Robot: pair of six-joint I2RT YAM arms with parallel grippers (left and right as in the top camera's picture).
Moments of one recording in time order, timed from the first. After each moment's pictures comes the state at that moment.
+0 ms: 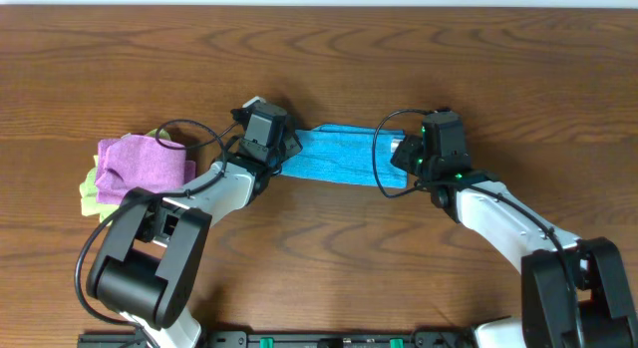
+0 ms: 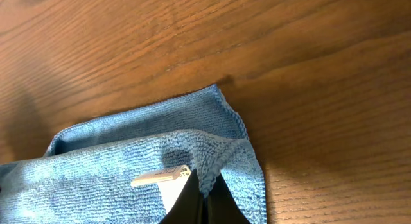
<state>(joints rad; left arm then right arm) -0.39 1.81 0.88 0.10 -0.01 -0.90 0.25 1.60 0.75 -0.01 -0.01 0.68</state>
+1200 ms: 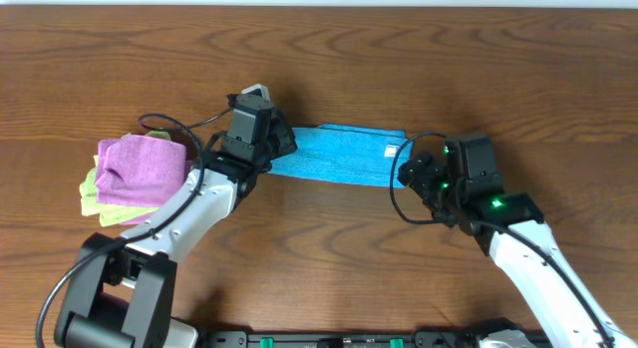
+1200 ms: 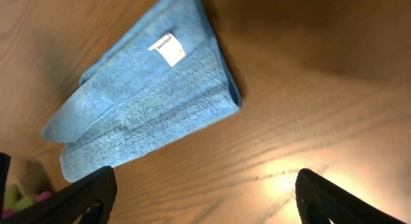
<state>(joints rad) -0.37 1.62 0.89 -0.03 0.09 -0.71 0.25 1.23 0.76 -0.56 -0.12 1.02</state>
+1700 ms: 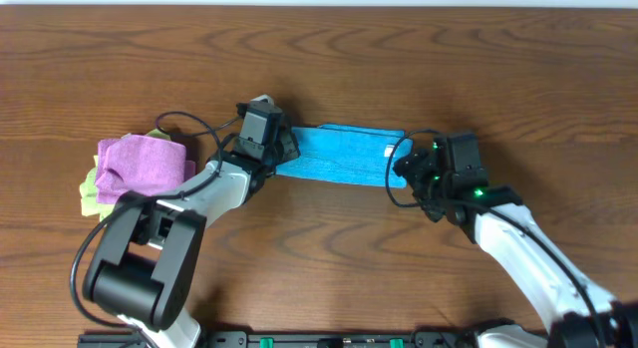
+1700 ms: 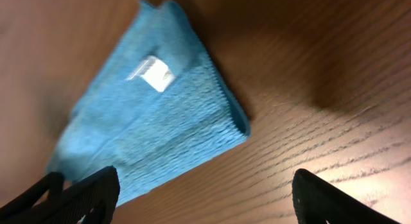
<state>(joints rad) -0.37 1.80 0.89 0.06 0.07 -0.71 0.25 1.39 0.72 -0.36 -0.12 1.15</state>
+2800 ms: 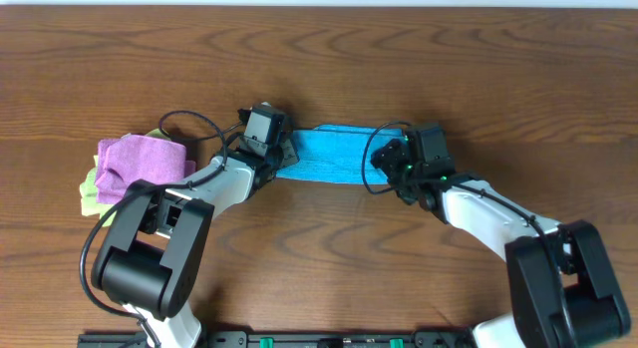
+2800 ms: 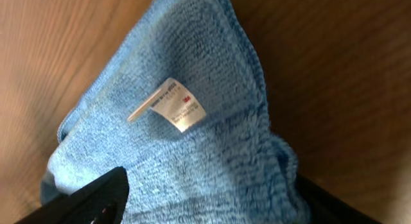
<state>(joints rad) -0.38 1.85 0.92 -0.03 0.05 -0.71 0.31 1.67 0.74 -0.05 -0.12 1.14</state>
